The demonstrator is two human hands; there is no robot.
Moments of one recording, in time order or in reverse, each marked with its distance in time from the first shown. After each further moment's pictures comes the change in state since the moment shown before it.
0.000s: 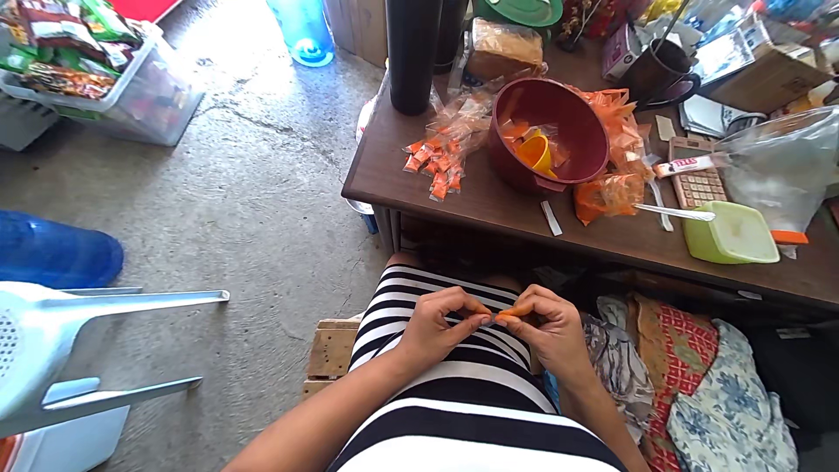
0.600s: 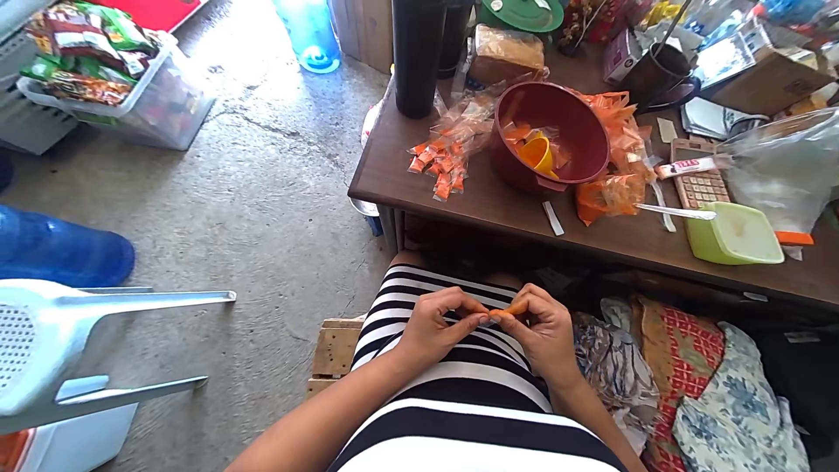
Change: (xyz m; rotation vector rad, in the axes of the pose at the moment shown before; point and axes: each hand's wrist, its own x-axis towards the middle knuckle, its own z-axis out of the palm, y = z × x) left_hand -0.006 0.004 -0.003 -0.012 0.013 -0.025; right_hand -0.004 0.004 0.017 -0.033 0.076 -0.073
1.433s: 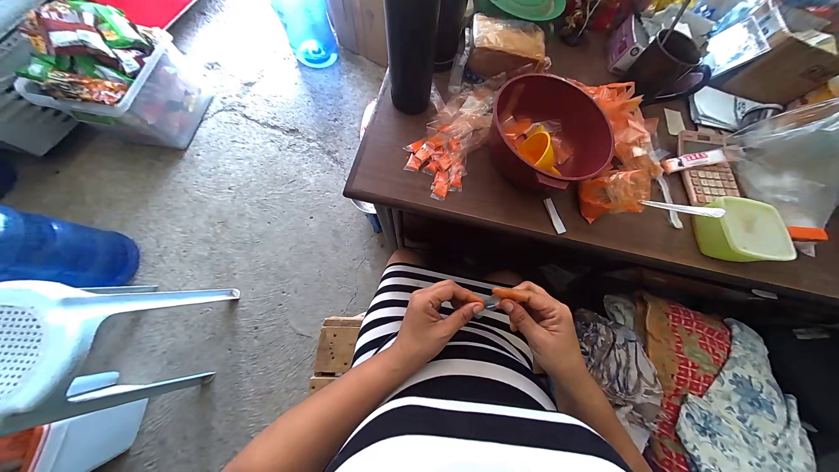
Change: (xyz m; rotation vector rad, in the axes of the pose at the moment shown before) left_hand 0.004 -0.004 -0.001 -0.029 0.085 -0.077; right_hand 0.002 0.008 -0.009 0.151 -0.082 0.114
